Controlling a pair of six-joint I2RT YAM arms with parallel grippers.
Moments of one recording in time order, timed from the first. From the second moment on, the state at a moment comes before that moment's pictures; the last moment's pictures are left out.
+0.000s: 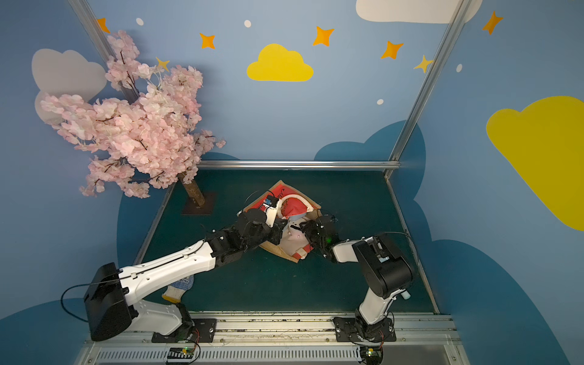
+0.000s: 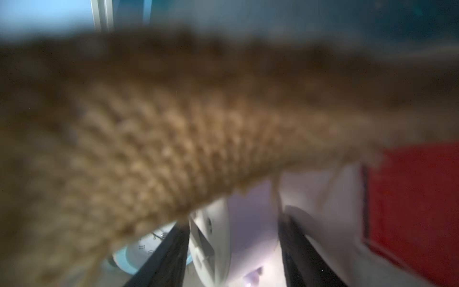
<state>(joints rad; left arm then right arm) -0.90 1.40 1.05 -0.12 -0.16 -0.35 0.49 1.73 0.62 0.53 -0.15 1.27</state>
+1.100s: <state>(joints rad) -0.90 1.39 1.03 -0.12 -0.16 -0.37 0.48 1.85 0.63 0.73 -0.22 1.32</state>
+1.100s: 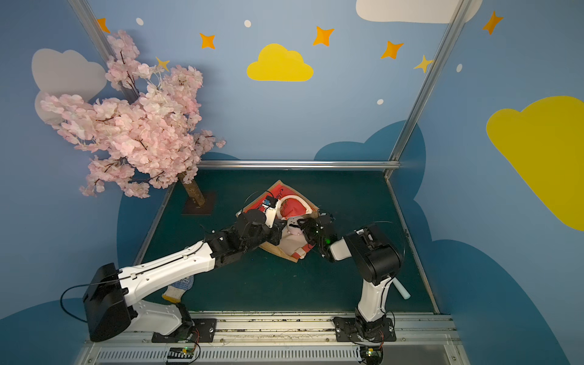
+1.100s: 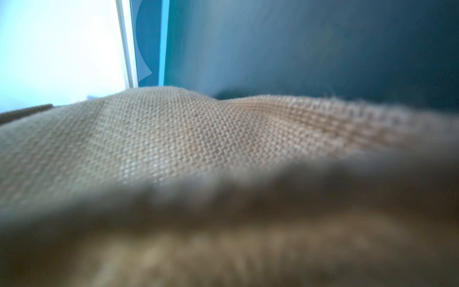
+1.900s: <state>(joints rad) -0.88 1.36 1.00 -0.09 -0.15 -0.41 0.52 1.80 0.58 0.77 -0.20 1.33</state>
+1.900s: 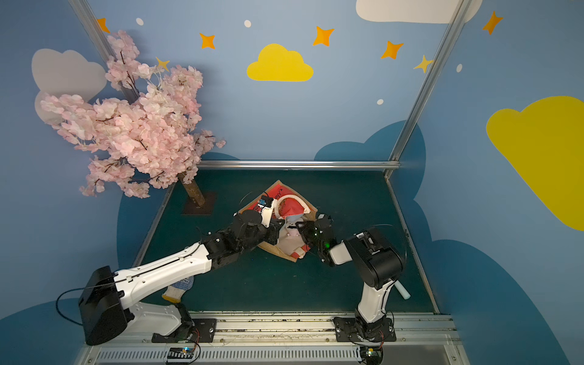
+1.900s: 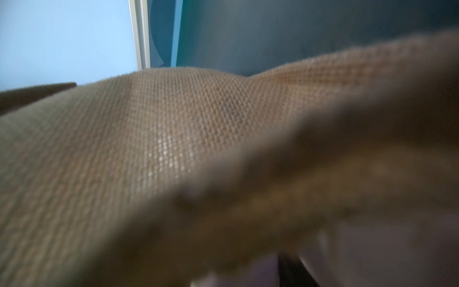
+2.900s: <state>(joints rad) -0.79 1.22 0.96 -0.23 -0.21 -0.32 0.53 1.07 0.57 -0.12 -0.16 0.97</state>
